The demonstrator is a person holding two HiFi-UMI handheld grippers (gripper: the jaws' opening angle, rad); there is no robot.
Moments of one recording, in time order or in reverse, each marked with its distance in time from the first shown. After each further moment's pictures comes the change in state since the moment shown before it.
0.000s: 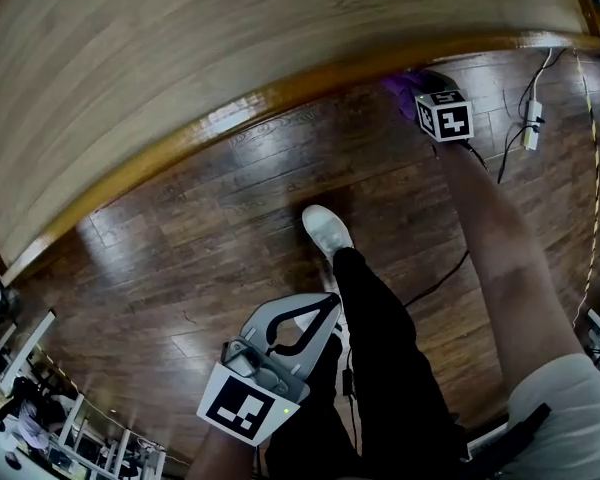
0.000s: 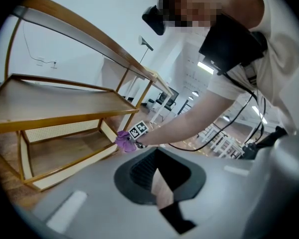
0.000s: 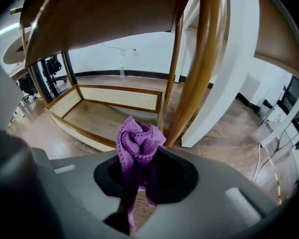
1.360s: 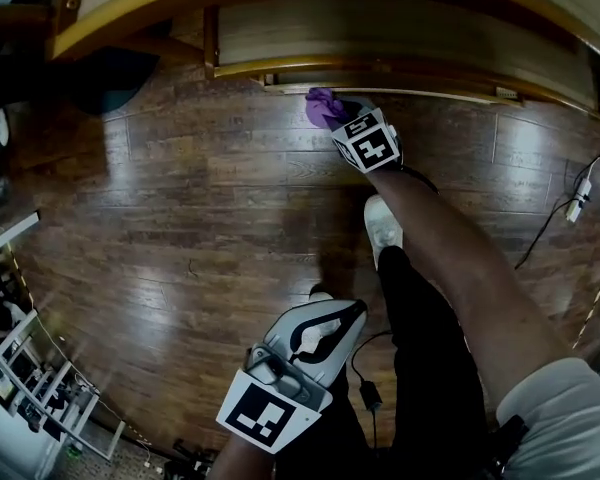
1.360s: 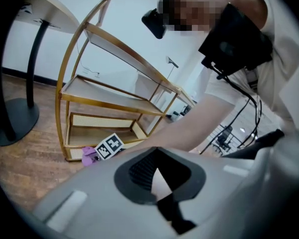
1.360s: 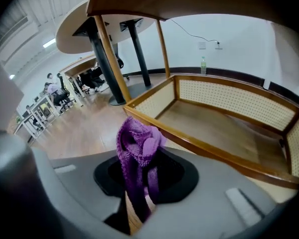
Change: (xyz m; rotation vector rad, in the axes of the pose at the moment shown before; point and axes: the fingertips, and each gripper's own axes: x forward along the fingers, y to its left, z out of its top) left arm -0.111 0.026 -0.080 -0.172 -0.179 0.282; right arm 0.055 0.465 0.025 -0.327 -0.031 0.568
